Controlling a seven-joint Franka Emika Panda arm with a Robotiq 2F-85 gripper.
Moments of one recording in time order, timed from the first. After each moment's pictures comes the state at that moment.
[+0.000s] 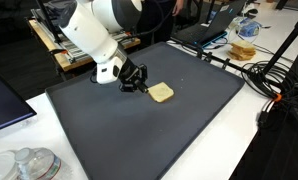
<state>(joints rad) -0.45 0.52 0.13 -1.97 0.74 2.39 -0.77</state>
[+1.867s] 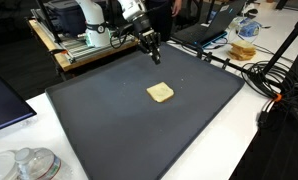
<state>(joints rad) -0.08 0.16 0.23 -2.30 2.33 3.20 -2.20</state>
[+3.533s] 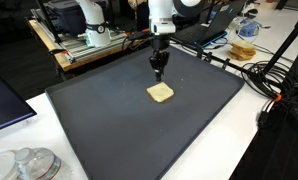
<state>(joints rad) -0.22 0.73 0.50 -1.63 2.29 3.90 -2.64</state>
